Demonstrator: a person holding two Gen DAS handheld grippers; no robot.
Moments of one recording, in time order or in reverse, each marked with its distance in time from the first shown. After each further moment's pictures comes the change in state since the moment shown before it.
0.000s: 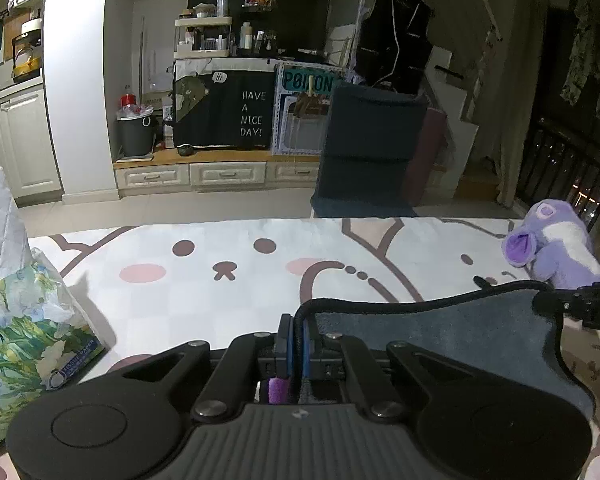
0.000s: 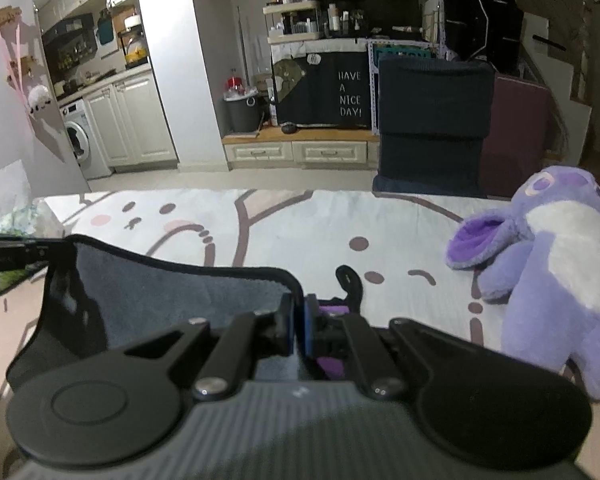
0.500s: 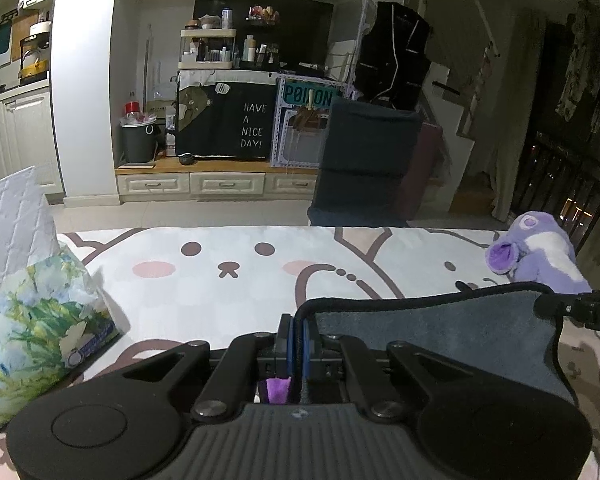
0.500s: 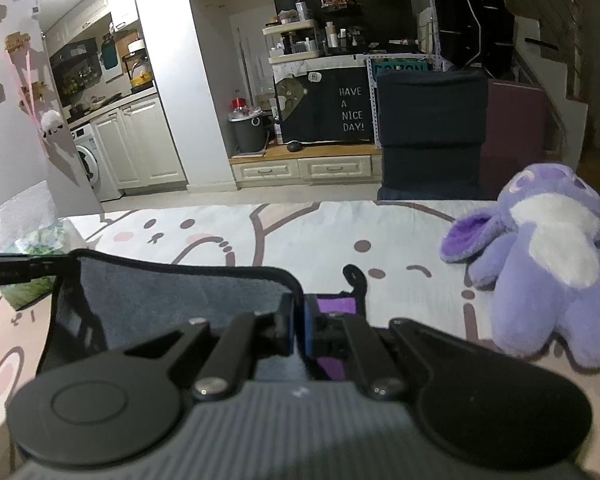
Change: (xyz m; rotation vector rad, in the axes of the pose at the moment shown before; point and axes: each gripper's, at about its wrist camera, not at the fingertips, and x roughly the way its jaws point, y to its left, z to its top) left arm -0.036 0.000 -0.009 -0.025 -0.042 -0.016; right arm -0.035 -0.003 -0.012 0.036 -0.067 0.035
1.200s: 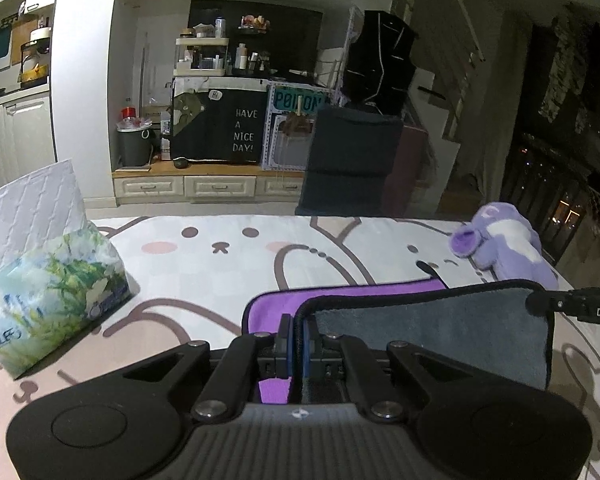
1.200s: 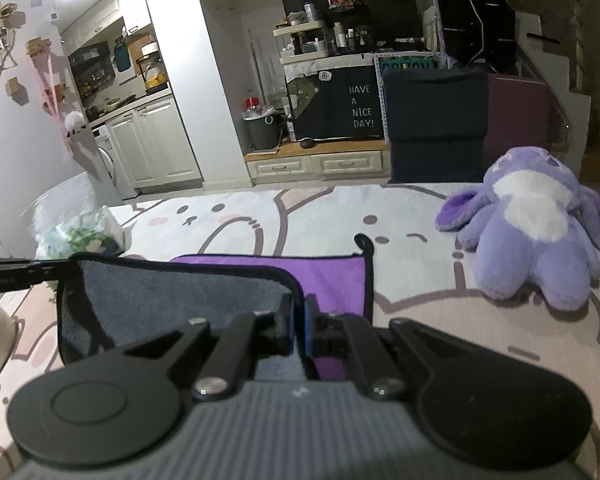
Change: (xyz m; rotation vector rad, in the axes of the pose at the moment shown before) left arm -0.069 -0.018 -0.030 -0.001 -0.022 -0.023; right arm -0.064 -0.003 -0.030 0.014 0.005 0.046
